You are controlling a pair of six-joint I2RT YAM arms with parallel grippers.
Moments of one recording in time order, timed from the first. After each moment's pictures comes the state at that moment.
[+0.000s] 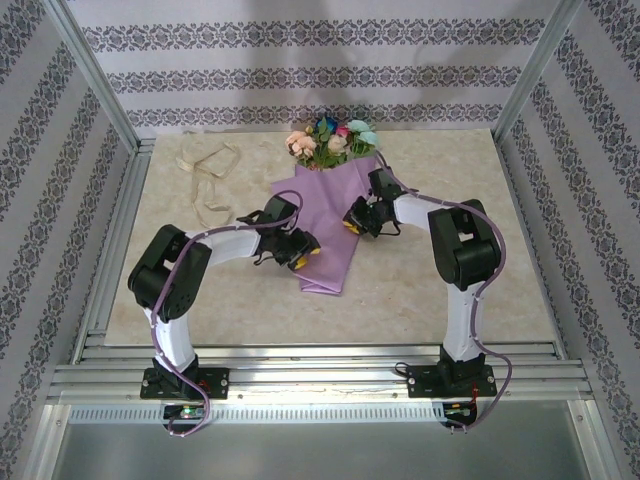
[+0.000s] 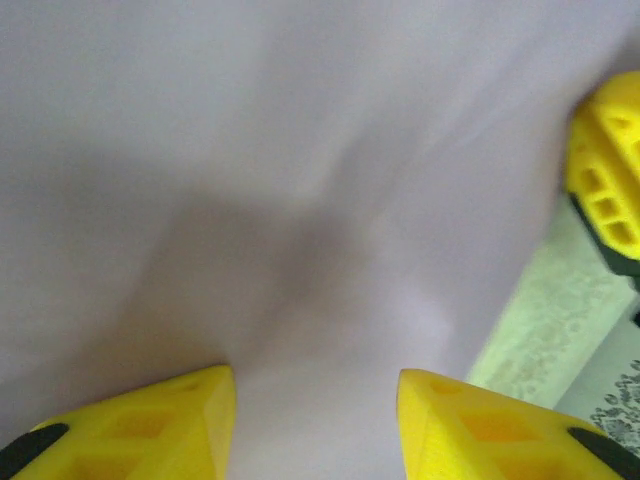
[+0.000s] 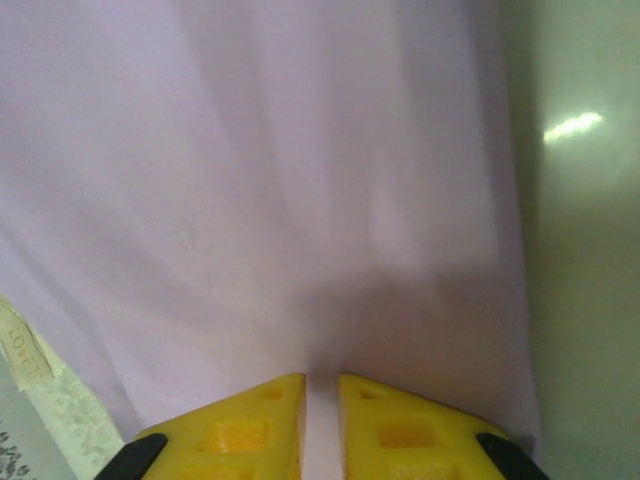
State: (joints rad) left arm -0.50 1.86 1.12 -0.27 0.41 -1.15; right arm 0.29 2.07 1.33 -0.33 -0.47 0.93
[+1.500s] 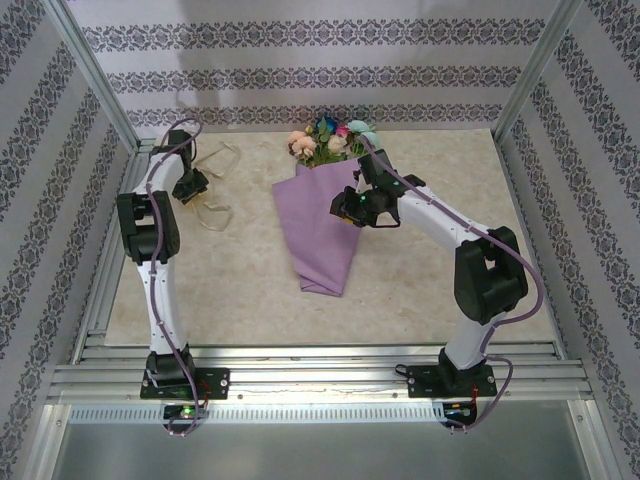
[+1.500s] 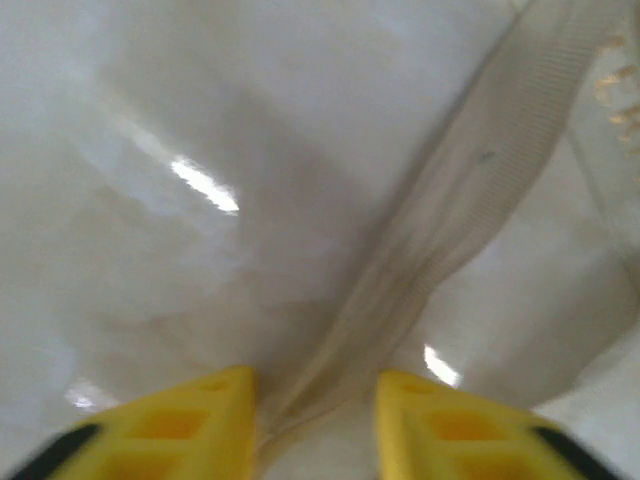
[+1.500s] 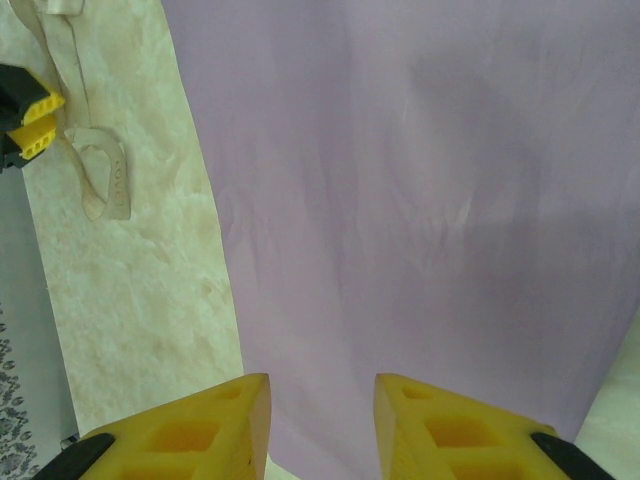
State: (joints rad) left arm 0.16 2.41 2.04 -0.92 -0.07 -0.57; right arm 0.42 1.78 1.37 -0.58 -0.41 0.75
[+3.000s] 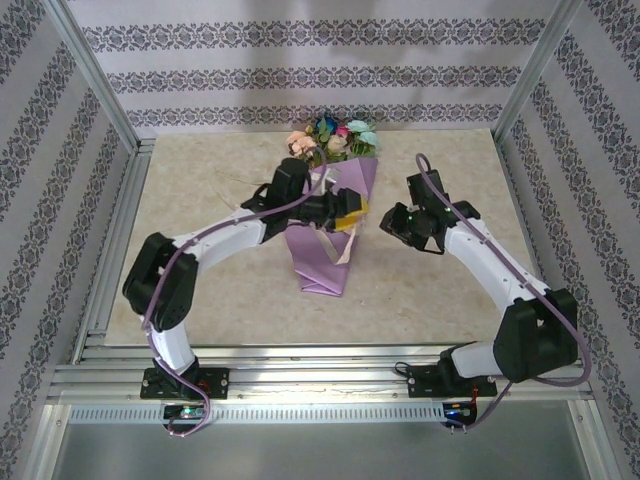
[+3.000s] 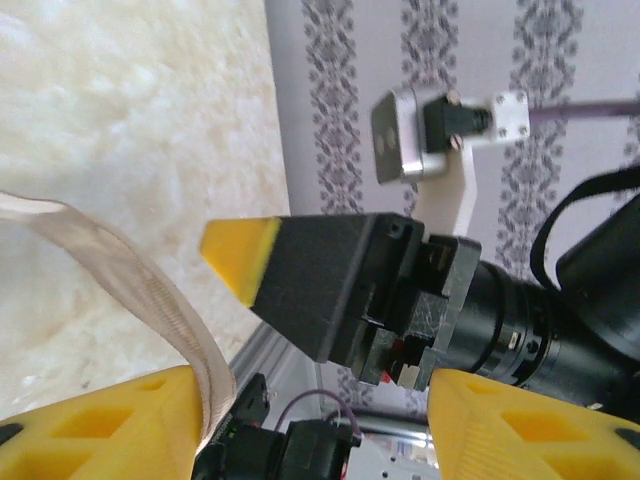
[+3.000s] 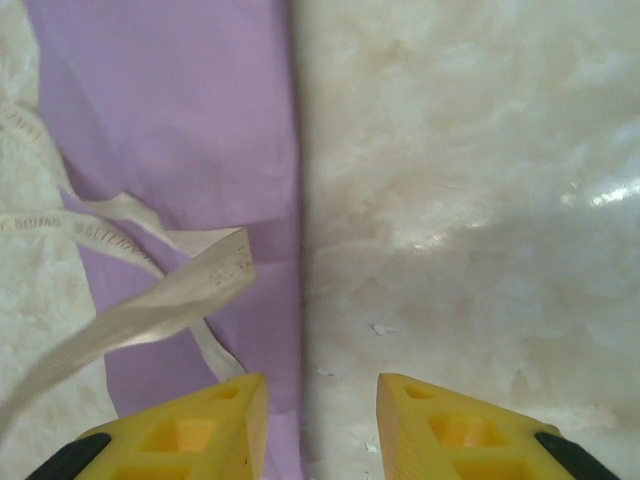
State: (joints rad) left arm -0.55 1.76 1.30 0.05 0.78 -1.13; right arm 0.30 1.41 1.12 -0.72 -0.17 0.74
